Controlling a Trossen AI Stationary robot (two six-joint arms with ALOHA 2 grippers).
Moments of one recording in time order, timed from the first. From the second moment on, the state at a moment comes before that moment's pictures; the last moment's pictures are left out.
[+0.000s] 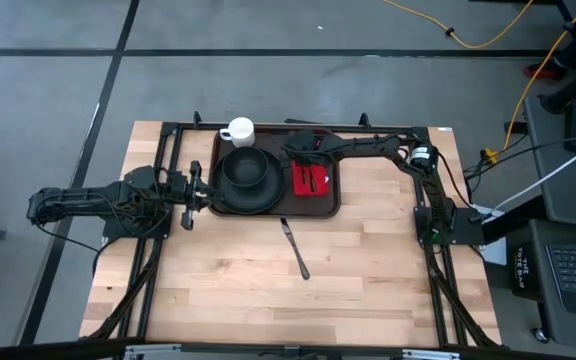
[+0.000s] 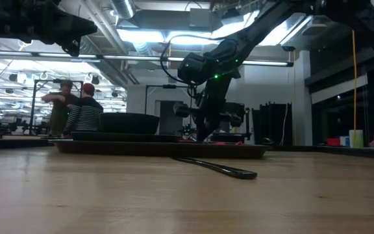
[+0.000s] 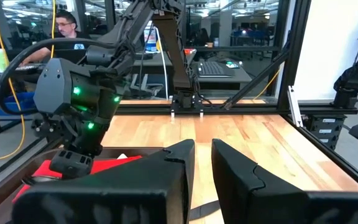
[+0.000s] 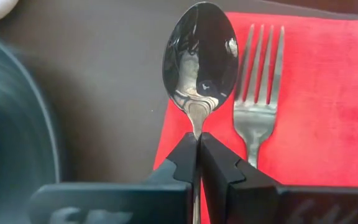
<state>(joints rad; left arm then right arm) 0.13 0.28 0.21 0.07 0.12 -0.01 -0.38 2.14 1.51 -0.46 0.34 0.88</state>
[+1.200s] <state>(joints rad) 0.13 0.28 0.21 0.07 0.12 -0.07 -0.38 2.14 1.51 -0.47 0.34 0.92</state>
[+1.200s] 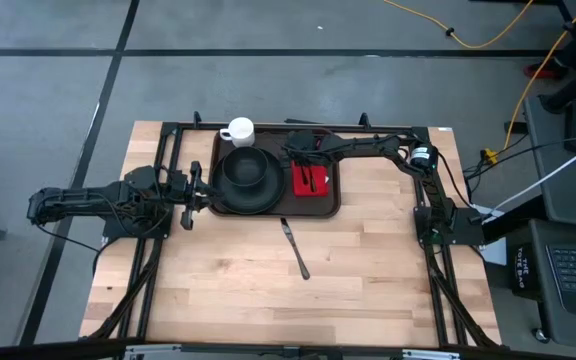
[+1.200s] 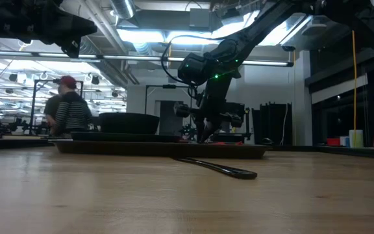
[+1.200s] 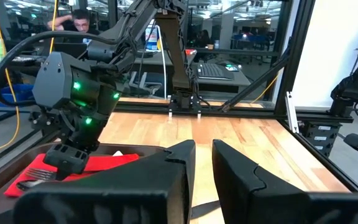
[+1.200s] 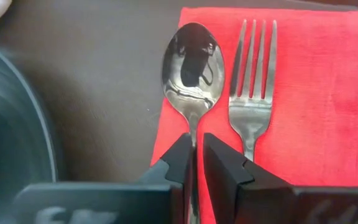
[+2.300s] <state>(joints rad) 0.13 0.28 0.21 0.07 0.12 -0.07 0.01 1.87 1.51 -0.58 0.45 0.73</state>
